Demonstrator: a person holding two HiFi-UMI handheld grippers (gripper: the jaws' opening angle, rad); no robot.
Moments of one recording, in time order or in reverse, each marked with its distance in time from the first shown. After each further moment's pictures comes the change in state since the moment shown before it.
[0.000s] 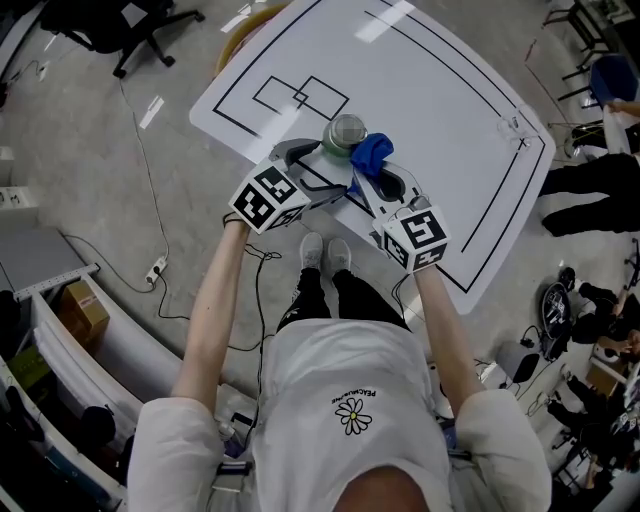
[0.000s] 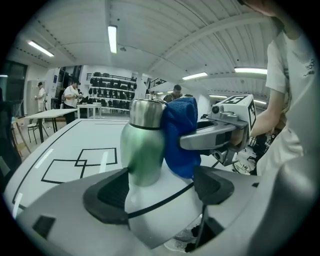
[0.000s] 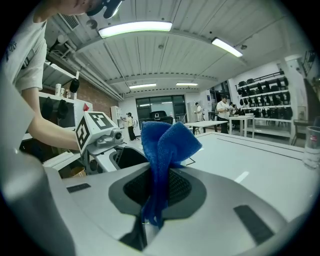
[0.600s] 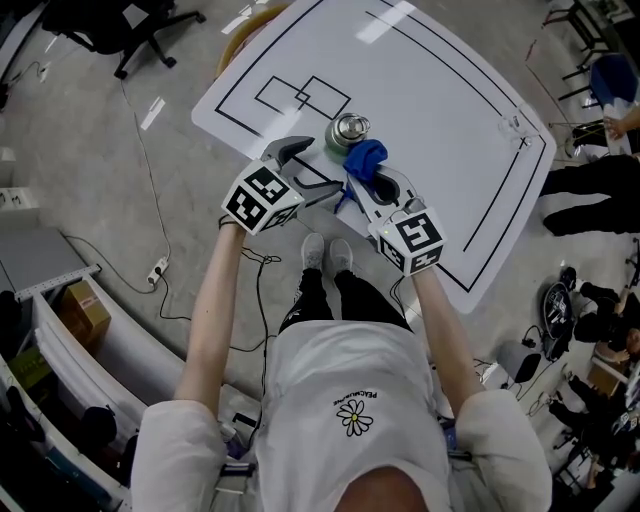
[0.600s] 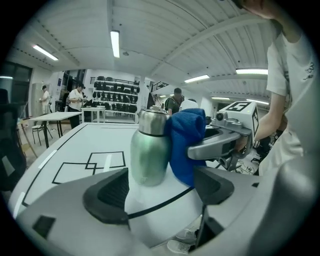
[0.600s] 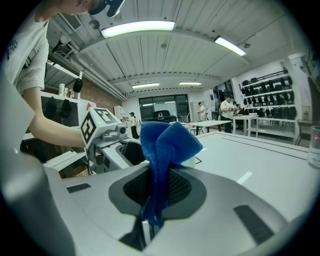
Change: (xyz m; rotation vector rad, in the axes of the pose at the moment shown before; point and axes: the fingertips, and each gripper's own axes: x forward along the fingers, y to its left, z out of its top) left arm -0.016 0.007 0.005 -0.005 -0.043 0.035; right arm 0.003 0.017 -0.001 -0.009 0.004 0.037
